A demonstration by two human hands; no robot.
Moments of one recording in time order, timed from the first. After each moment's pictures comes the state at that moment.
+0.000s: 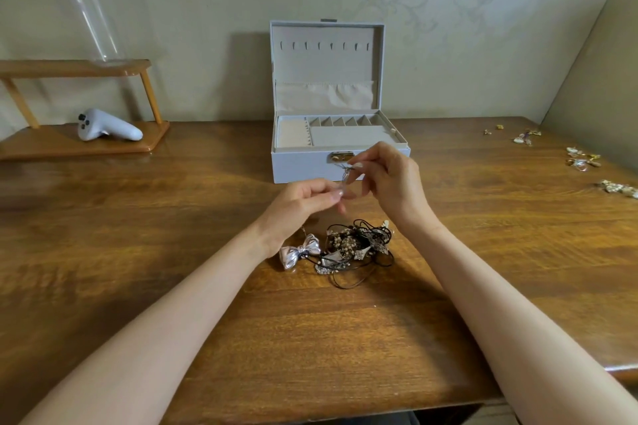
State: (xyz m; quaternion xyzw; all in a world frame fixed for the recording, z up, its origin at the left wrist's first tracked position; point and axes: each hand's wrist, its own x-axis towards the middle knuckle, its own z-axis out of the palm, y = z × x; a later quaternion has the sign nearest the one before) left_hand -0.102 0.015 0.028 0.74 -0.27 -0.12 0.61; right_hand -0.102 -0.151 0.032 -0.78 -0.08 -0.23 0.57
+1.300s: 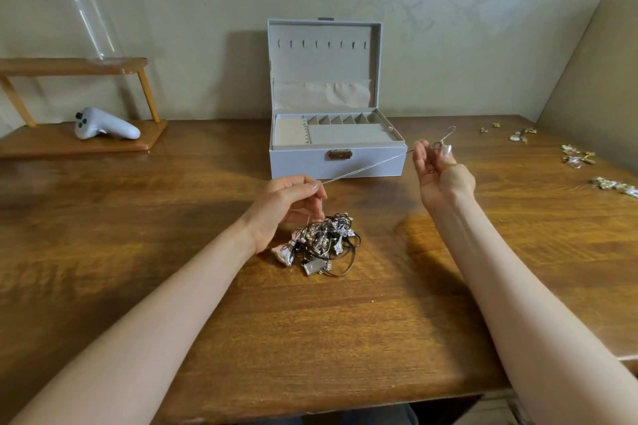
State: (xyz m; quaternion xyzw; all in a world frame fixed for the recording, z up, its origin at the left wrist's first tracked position) left_hand -0.092 0.027 0.022 0.70 -0.22 -0.14 0.67; right_hand -0.084 -0.209 0.034 -0.23 0.12 -0.27 0.93
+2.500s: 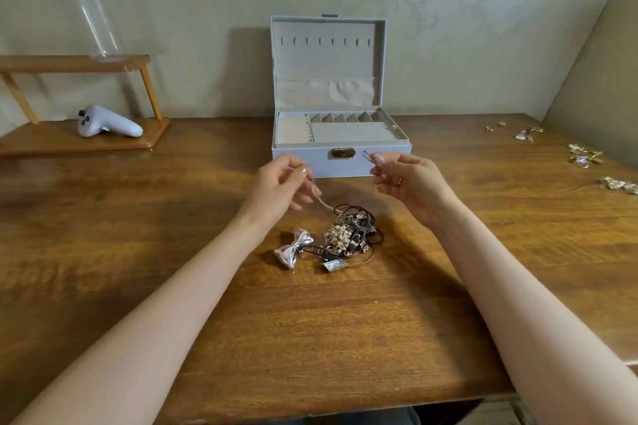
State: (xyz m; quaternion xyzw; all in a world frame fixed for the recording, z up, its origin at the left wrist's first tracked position) left_hand -0.085 0.029 0.025 0.78 -0.18 0.04 0.60; right_hand -0.098 -0.186 0.032 -0.63 0.04 -0.05 0.77
